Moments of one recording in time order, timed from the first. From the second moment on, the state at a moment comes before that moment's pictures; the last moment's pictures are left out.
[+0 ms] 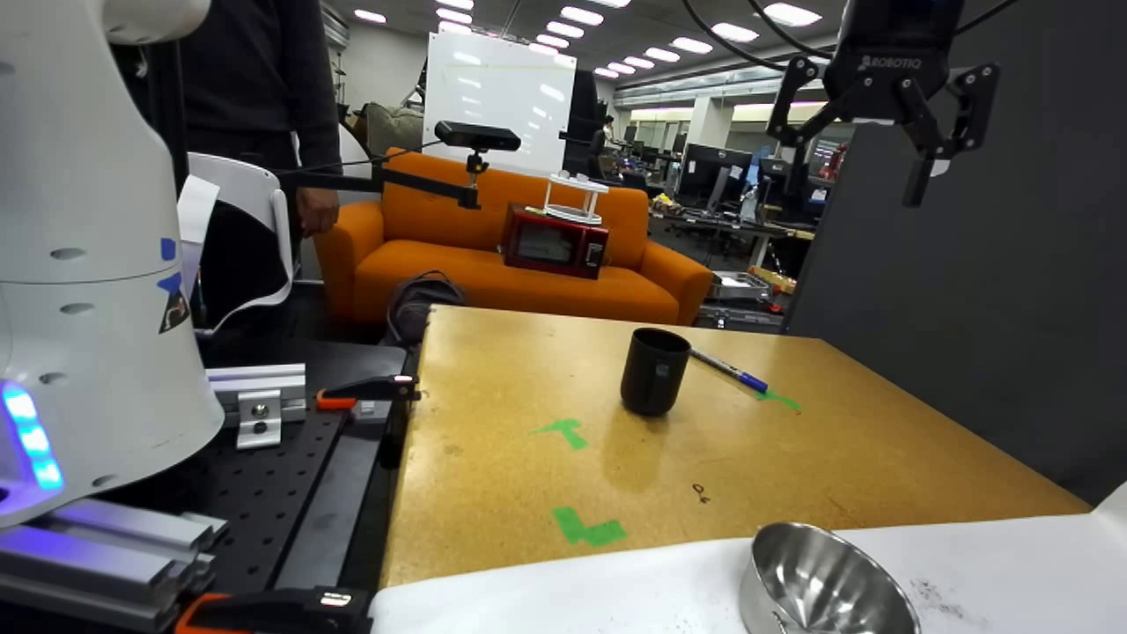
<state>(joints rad) 0.01 -0.03 -0.04 -2.14 -0.02 2.23 -1.13</state>
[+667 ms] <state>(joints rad) 0.02 0.08 -0.01 -2.18 -0.08 2.26 -1.12</state>
